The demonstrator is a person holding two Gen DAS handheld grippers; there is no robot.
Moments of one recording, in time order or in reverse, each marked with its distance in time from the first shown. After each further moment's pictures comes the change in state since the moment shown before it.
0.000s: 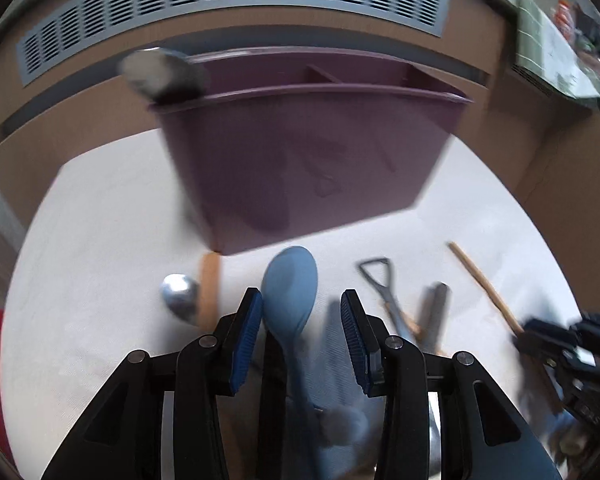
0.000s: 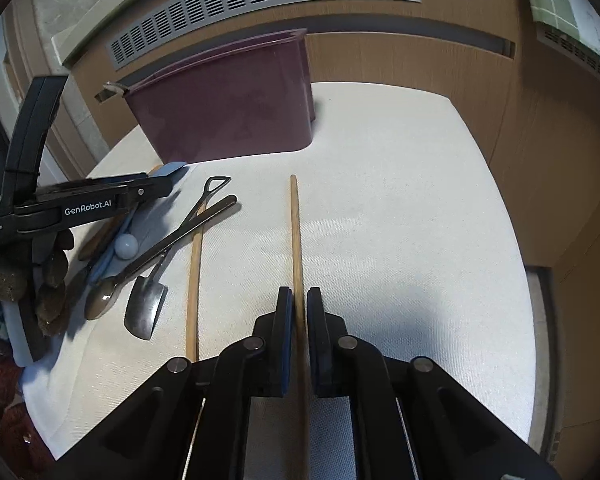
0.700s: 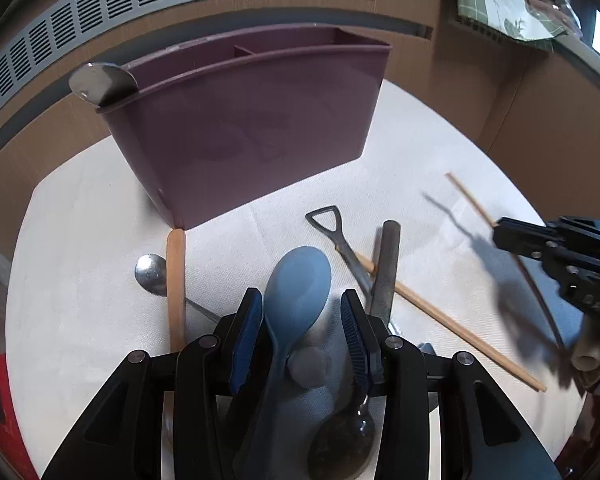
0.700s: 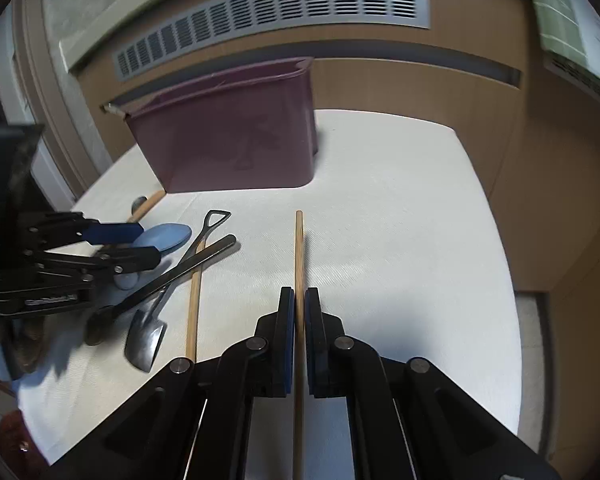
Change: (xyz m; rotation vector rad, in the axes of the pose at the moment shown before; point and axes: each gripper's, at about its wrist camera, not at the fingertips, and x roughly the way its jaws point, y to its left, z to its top) left arm -0.011 -0.019 -0.011 0.155 0.090 -0.058; right arm -0.009 -0.004 0.014 -0.002 -0.069 0.006
